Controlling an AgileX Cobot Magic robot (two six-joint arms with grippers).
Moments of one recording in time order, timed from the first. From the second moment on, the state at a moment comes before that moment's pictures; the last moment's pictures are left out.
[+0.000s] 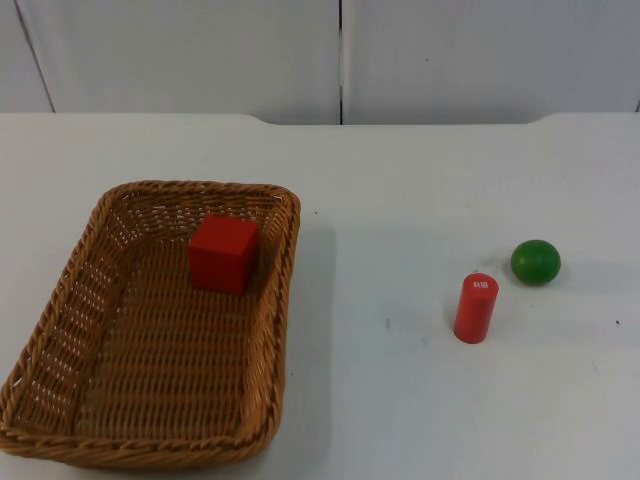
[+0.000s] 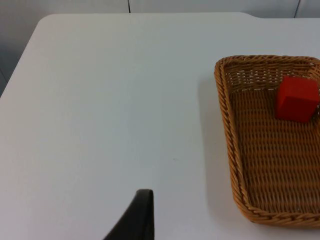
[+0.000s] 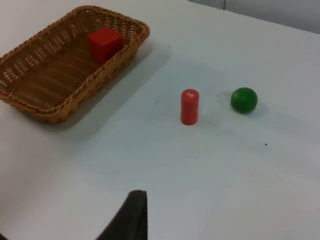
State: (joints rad) right arm 0.54 0.00 -0.52 0.01 1.09 -0.01; left arm 0.06 0.00 -0.50 -0.07 1.08 0.04
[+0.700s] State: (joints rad) right arm 0.16 0.00 -0.52 0.01 1.09 -0.01; left arm 0.06 0.00 -0.50 -0.07 1.08 0.04
